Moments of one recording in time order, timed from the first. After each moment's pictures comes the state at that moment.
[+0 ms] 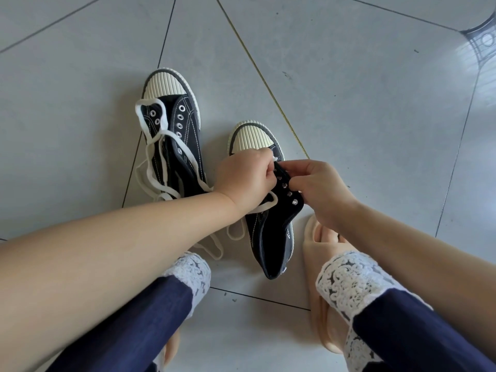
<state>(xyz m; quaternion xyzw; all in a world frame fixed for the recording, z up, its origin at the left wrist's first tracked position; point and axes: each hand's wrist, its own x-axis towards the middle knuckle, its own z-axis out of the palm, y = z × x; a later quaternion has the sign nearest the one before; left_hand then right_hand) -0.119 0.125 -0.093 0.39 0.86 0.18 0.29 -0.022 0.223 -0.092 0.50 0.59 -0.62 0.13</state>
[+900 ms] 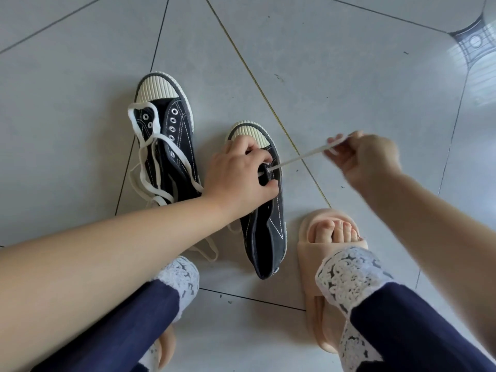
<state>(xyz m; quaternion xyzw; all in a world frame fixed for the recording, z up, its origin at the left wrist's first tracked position) -0.118 0.120 -0.091 0.40 0.86 0.18 0.25 -0.027 0.294 -0.084 0.66 0.25 -0.69 -0.18</state>
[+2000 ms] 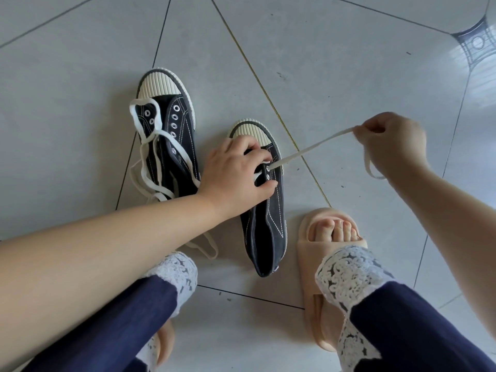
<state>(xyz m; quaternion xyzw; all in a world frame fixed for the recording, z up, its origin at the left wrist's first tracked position) -0.122 0.111 -0.094 0.43 0.85 0.18 0.24 -0.004 0.324 -0.078 0.53 0.80 -0.28 0.02</state>
